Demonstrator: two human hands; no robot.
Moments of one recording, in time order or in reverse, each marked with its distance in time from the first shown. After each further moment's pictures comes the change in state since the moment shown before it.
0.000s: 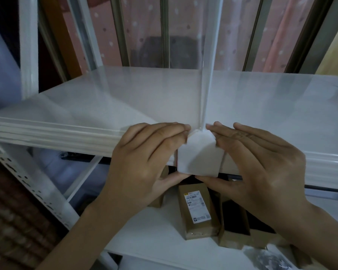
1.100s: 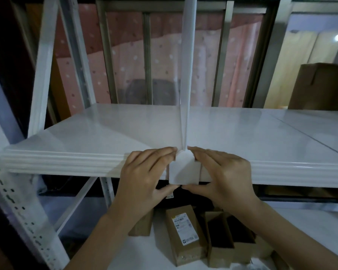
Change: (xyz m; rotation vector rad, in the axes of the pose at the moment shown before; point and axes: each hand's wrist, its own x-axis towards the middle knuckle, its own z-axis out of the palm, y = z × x) left_hand -0.001 0.004 -0.006 -0.036 -0.083 -0.074; right_hand 0.006 -0.013 -0.015 -0.023 -0.139 0.152
